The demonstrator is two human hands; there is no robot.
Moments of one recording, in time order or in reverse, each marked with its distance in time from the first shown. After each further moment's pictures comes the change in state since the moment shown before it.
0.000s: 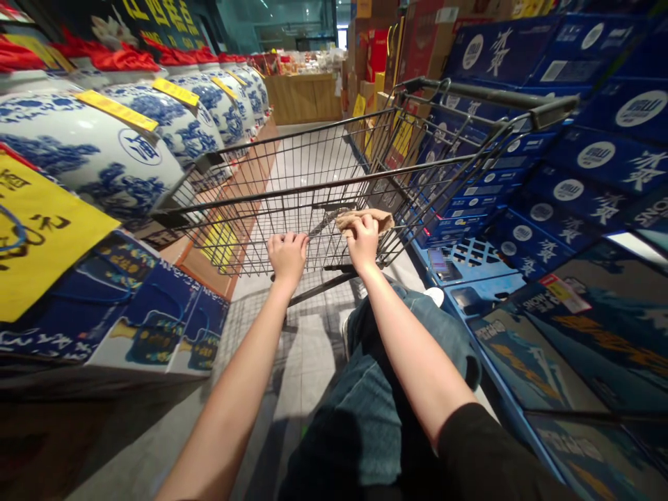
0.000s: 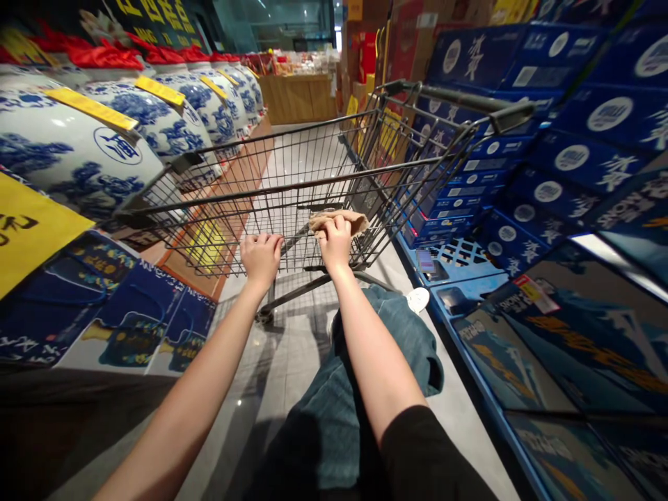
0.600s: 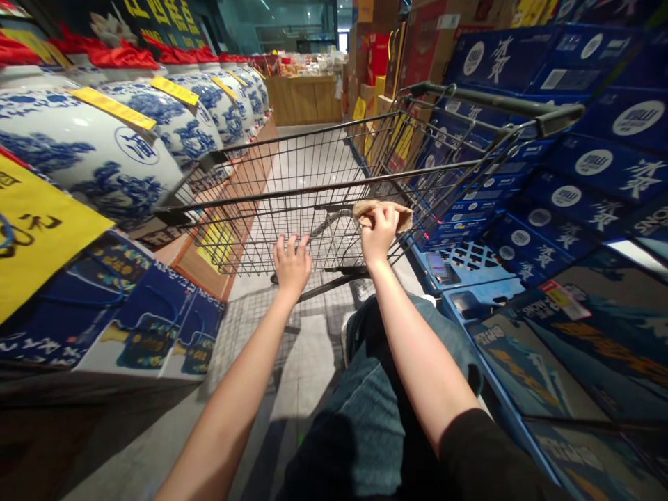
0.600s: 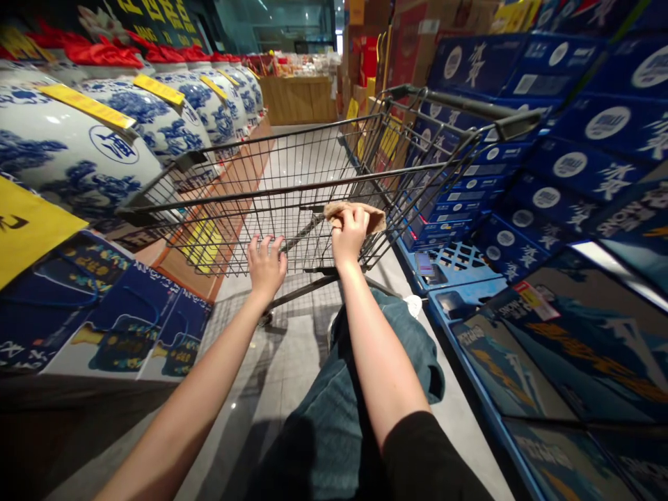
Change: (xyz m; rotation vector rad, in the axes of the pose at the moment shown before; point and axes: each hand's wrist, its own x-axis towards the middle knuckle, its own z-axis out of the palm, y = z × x) left_hand -0.019 0.002 0.022 -0.088 0.071 0.001; right_hand 0.020 0.016 -0.012 0.030 0.237 0.024
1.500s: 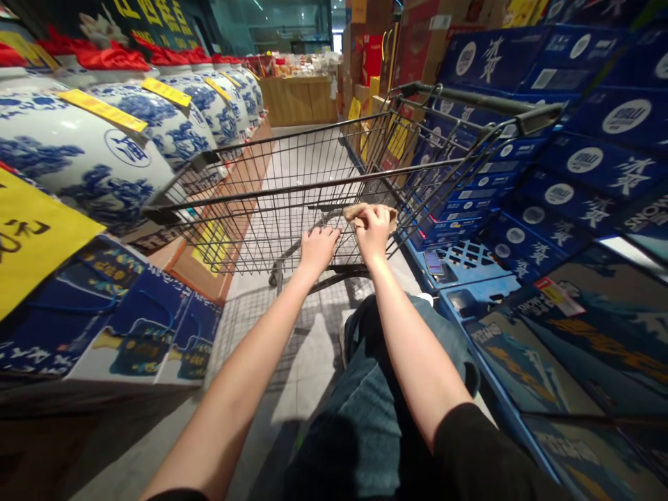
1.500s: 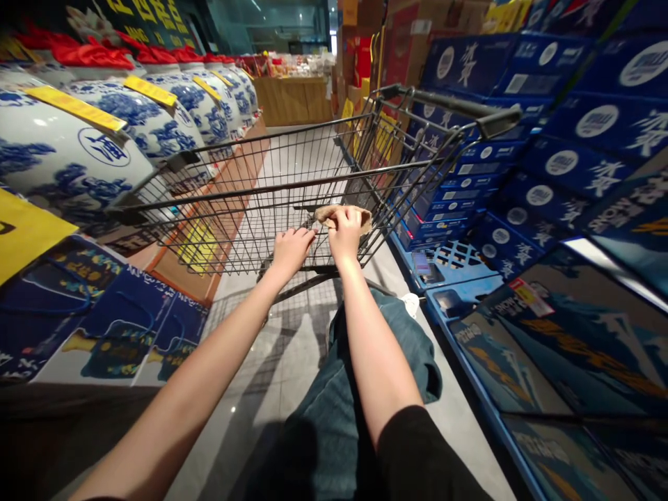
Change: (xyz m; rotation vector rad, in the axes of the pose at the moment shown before) left_hand 0.050 0.068 -0.005 0.125 -0.297 0.274; right_hand 0.014 0.002 -0.002 -0.018 -0.107 -0.054
